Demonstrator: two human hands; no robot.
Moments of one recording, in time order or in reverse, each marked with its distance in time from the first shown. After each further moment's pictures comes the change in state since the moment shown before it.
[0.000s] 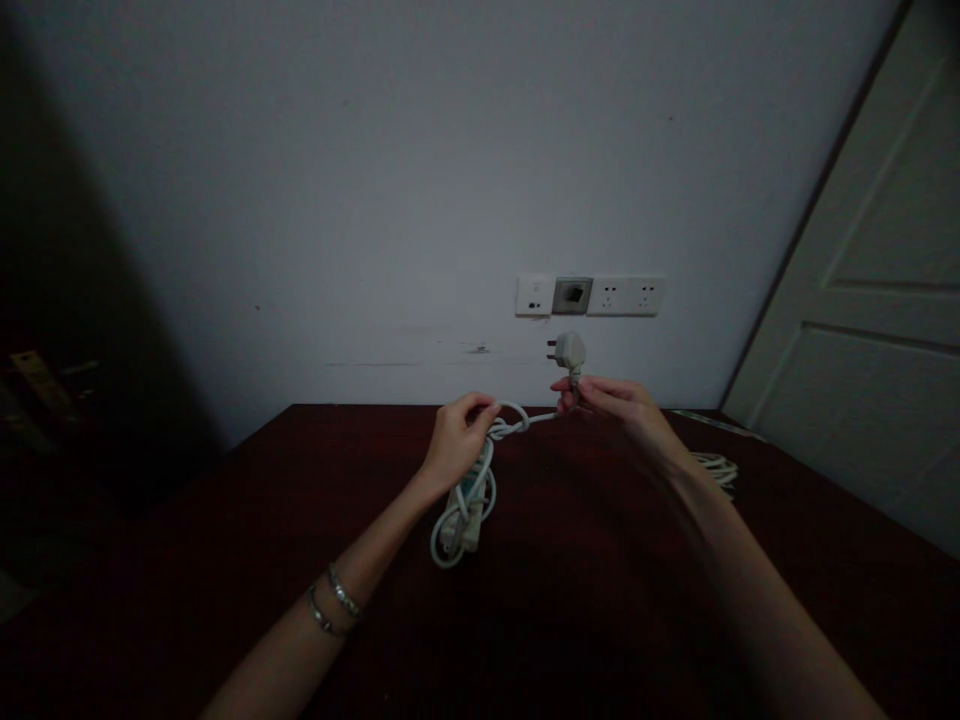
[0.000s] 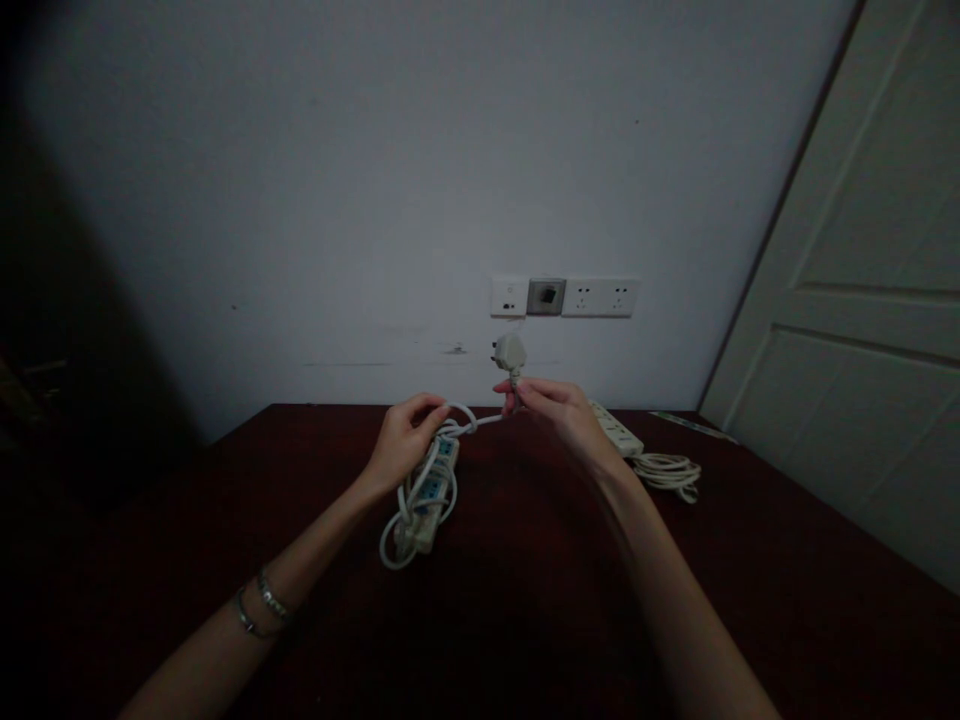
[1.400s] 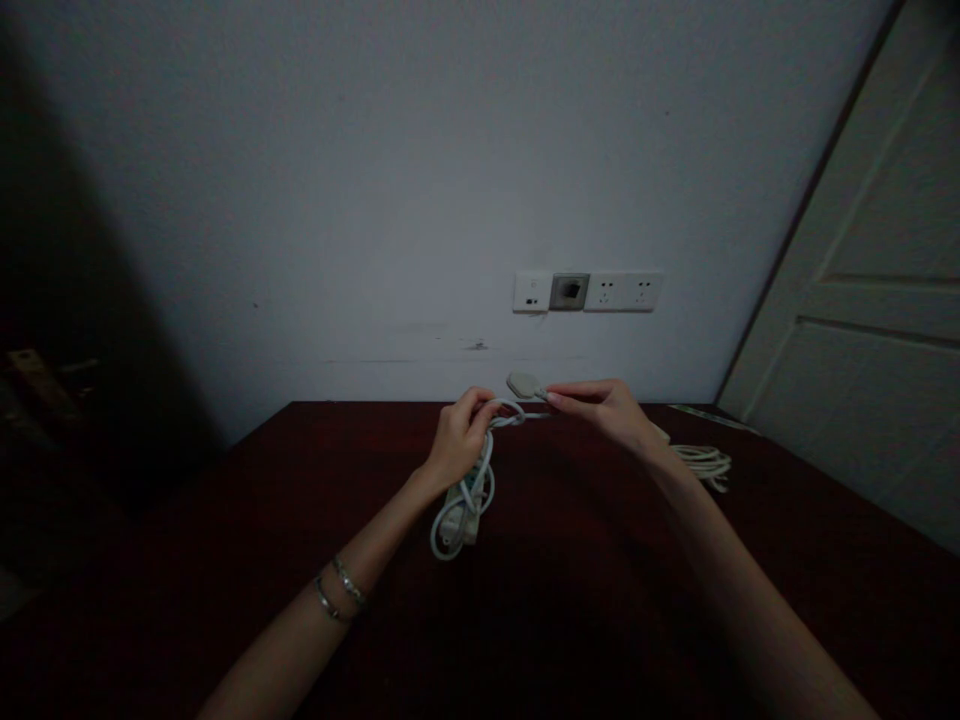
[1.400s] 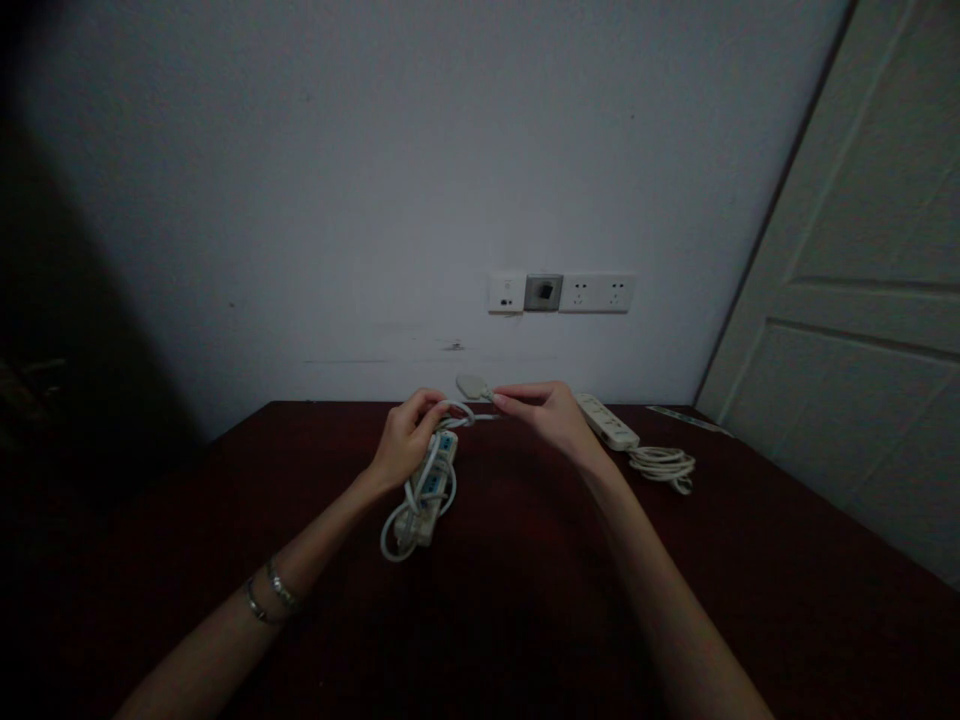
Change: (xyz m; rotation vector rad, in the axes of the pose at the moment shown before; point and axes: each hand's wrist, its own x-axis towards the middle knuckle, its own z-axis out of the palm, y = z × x) left_hand -0.005 0.006 -0.001 0.003 -0.049 0.077; right_hand 0.007 0.009 0.003 -0.340 0.105 0.008
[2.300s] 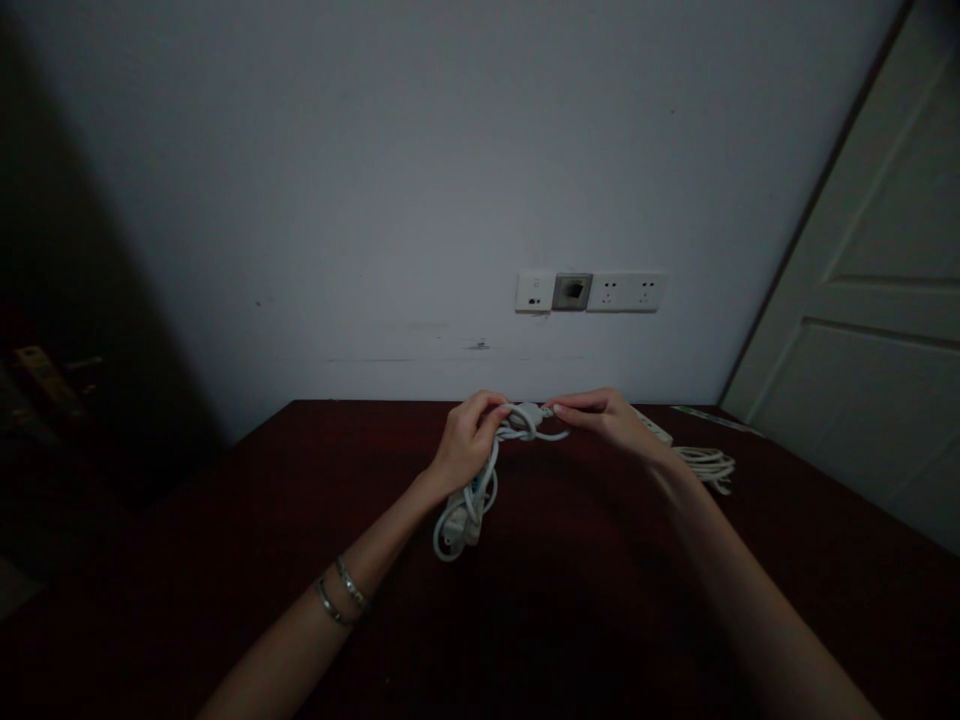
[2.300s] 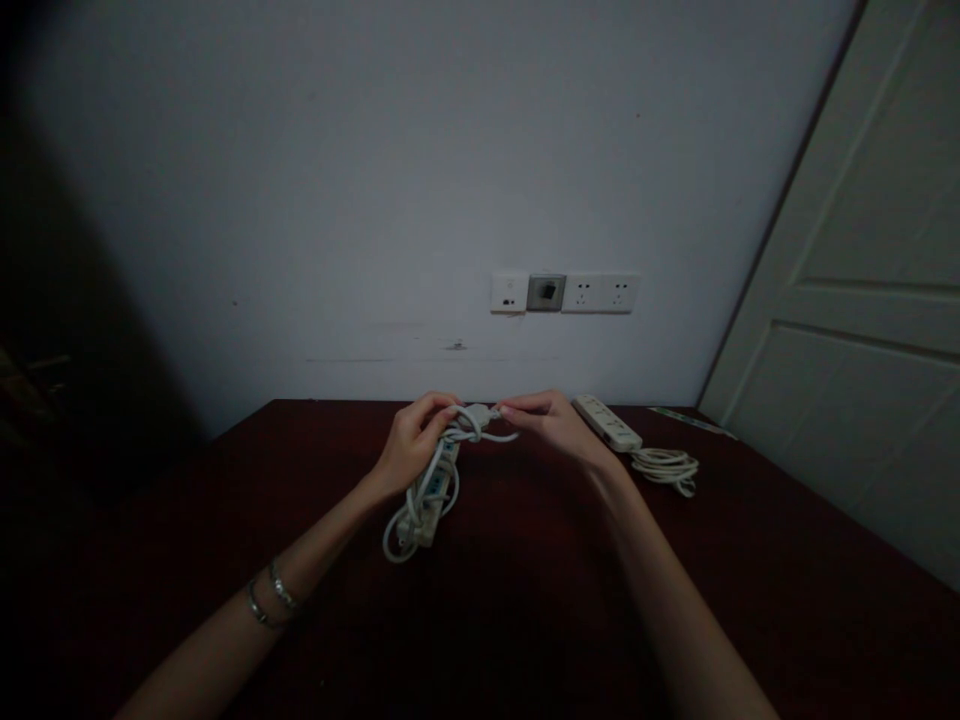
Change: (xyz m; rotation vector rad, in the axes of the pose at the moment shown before) left_hand -0.001 0.005 0.003 -0.076 -0.042 0.055; right_hand 0.002 0.011 -0.007 0.081 -0.234 0.048
